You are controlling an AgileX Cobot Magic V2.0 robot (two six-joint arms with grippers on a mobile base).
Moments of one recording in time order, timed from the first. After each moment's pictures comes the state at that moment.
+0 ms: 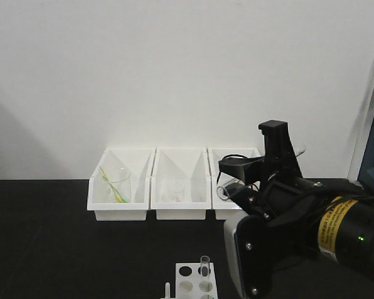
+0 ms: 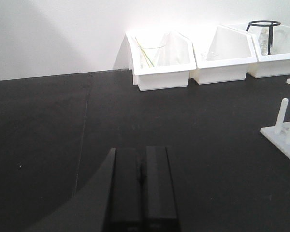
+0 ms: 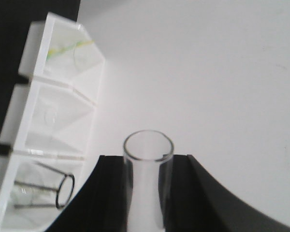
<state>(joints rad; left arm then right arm) -0.11 -0.02 0.03 0.18 0.21 -0.15 0.60 1.23 -0.98 -1.07 0.06 -0.62</state>
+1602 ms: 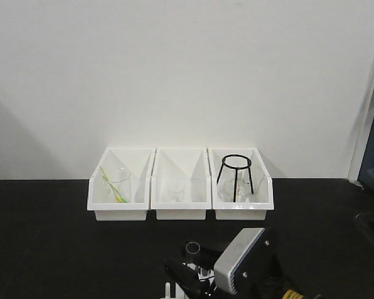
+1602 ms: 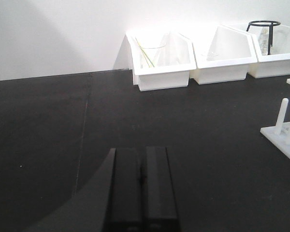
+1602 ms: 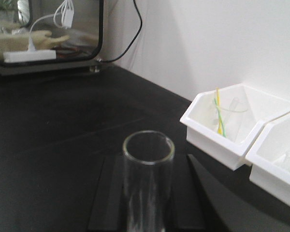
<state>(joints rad) -0.11 -0.02 0.03 0.18 0.21 -0.15 0.57 1.53 -0.64 -0.46 -0.76 0.19</state>
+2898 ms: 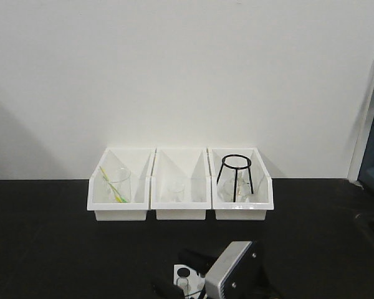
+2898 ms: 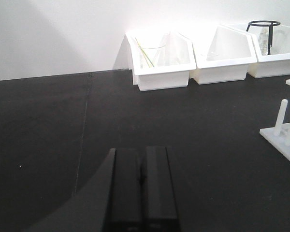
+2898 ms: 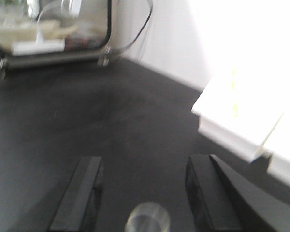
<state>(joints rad) -0.11 -0.02 0.03 0.18 0.21 -0.15 0.57 1.62 -0.64 -0.42 -0.87 0.18</state>
